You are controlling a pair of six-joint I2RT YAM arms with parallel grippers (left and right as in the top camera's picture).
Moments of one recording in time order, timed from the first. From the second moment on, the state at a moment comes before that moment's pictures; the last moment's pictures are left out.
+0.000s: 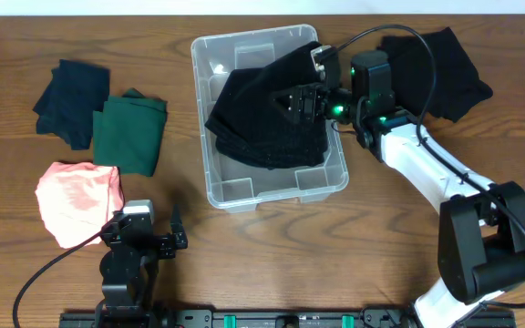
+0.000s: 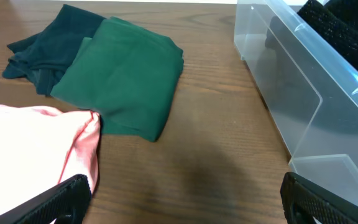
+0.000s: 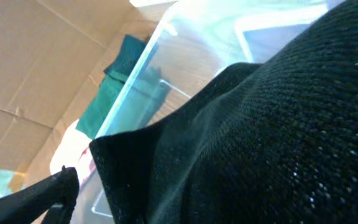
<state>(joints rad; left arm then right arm) -0.02 0.01 0.15 -0.54 -0.06 -0.04 0.30 1.81 1.16 0.12 -0.71 0.41</state>
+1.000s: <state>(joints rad) -0.02 0.01 0.15 -0.54 -0.06 -0.04 0.29 1.55 1.24 -0.17 -0.46 0.29</state>
